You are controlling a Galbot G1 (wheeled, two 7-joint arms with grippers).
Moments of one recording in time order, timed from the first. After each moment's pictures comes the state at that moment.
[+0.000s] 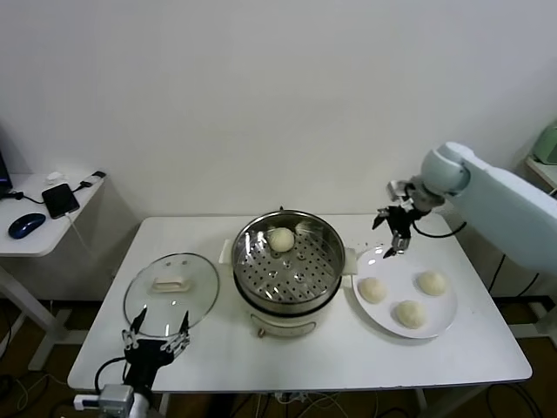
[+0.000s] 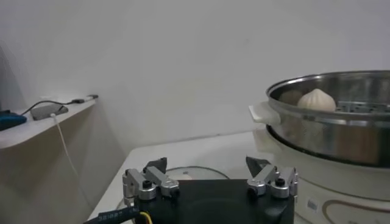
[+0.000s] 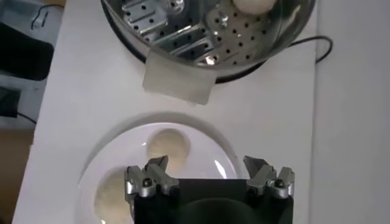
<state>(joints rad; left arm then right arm) 1.72 -1.61 -0.70 -2.19 0.10 0.19 0.15 0.13 0.76 -0.72 1.24 -0.06 -0.26 -1.28</state>
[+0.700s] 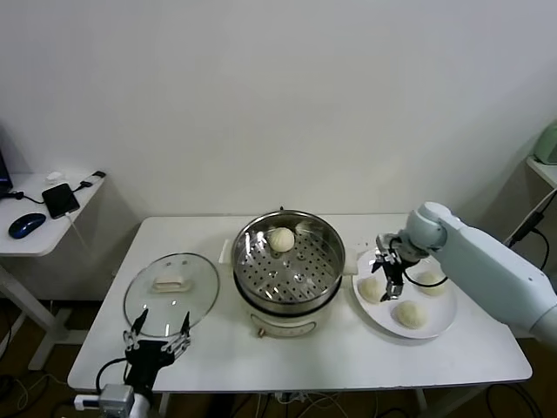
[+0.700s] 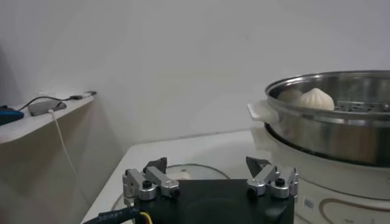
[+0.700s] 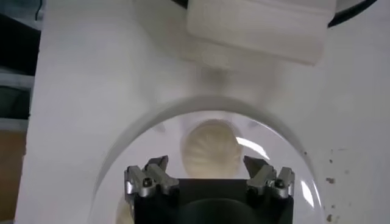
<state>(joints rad) 1.72 -1.61 -0.70 -2.19 0.09 0.20 0.16 -0.14 0.84 -0.55 1.18 -0.25 -0.27 -1.26</state>
